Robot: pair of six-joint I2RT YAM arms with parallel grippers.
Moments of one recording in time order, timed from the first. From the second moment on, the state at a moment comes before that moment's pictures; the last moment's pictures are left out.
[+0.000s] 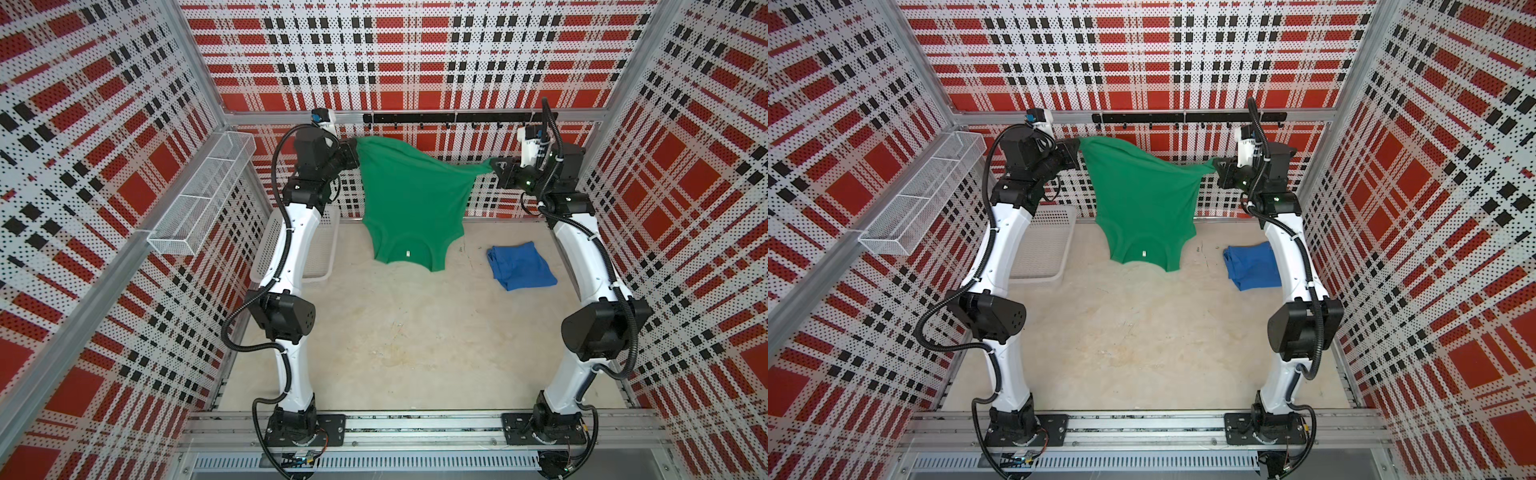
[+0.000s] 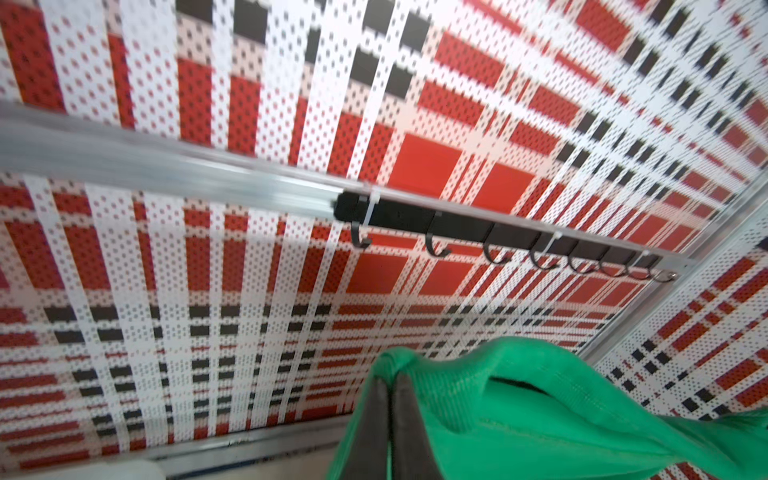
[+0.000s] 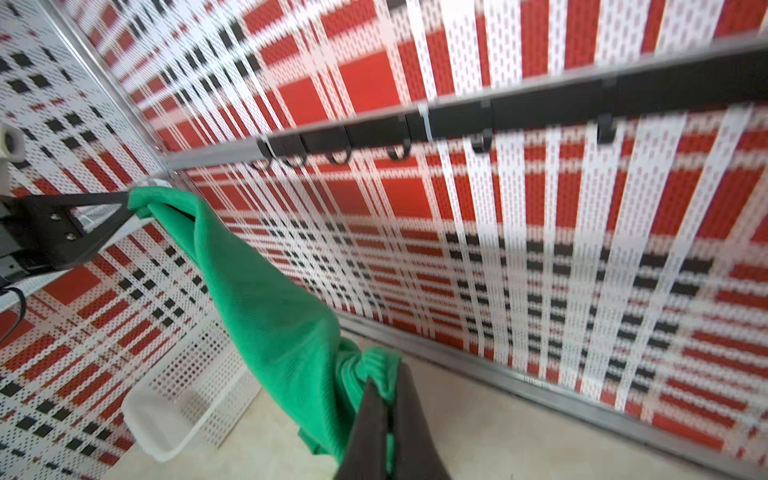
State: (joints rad) left arm -0.14 2.05 2.44 -0.37 0.21 -0.35; right arm 0.05 1.85 2.10 -0.30 -0.54 0.19
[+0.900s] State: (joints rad) left arm -0.41 0.97 0.46 -0.08 0.16 -0.64; right arm 0.14 0.96 0.51 -0.17 -0.62 0.35
